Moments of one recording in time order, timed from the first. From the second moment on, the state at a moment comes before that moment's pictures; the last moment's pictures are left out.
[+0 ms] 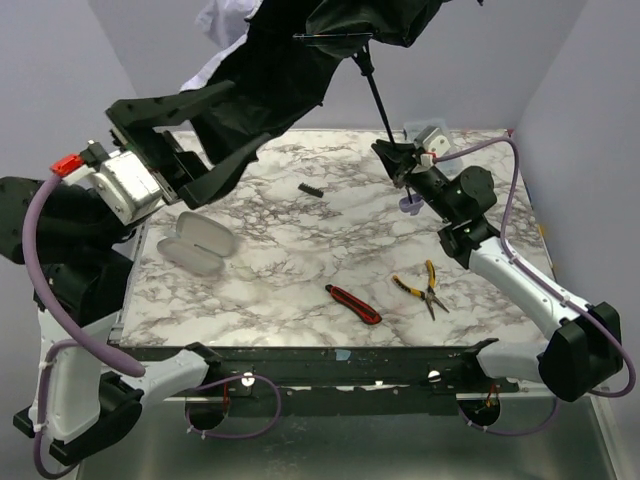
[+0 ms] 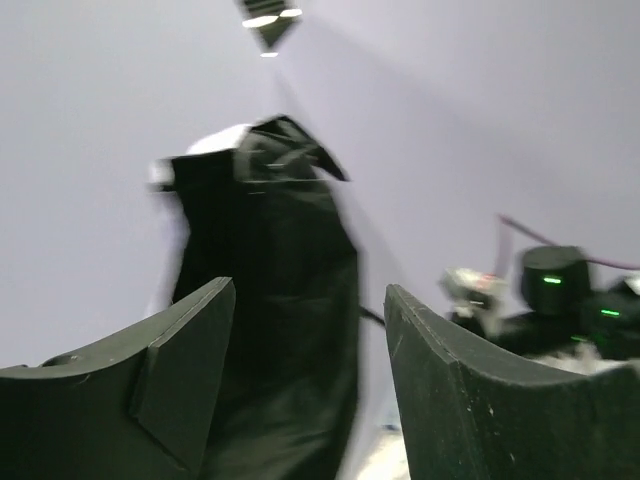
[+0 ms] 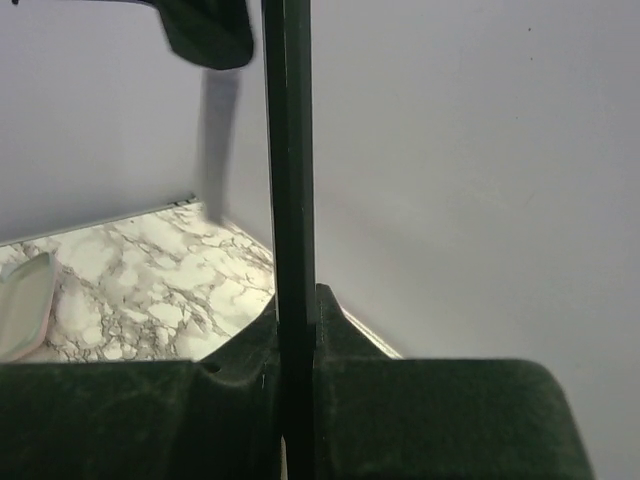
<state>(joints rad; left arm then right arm) -0.52 1.07 1.89 -0.24 0.61 0.25 0.46 1.26 0.96 0.64 -0.32 -0.19</state>
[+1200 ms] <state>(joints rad) -0.77 1.15 1.82 -0.23 0.49 0.67 0.50 1.41 1.09 0.23 -0.24 0.13</state>
